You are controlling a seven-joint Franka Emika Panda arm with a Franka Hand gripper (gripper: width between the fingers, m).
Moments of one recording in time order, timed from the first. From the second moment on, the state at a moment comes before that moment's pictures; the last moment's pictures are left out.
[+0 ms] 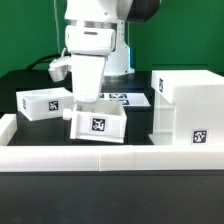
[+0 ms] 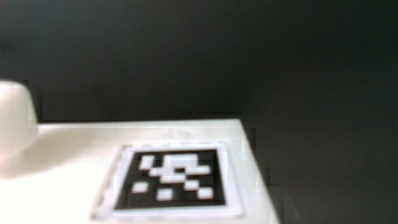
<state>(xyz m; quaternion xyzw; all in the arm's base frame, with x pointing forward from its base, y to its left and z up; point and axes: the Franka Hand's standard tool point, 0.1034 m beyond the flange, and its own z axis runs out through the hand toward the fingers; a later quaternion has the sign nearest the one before) 0.524 -0.061 0.033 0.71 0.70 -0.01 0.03</state>
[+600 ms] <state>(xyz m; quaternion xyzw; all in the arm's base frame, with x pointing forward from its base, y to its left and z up) 0.525 -0.080 0.031 0.69 0.72 0.01 0.00</state>
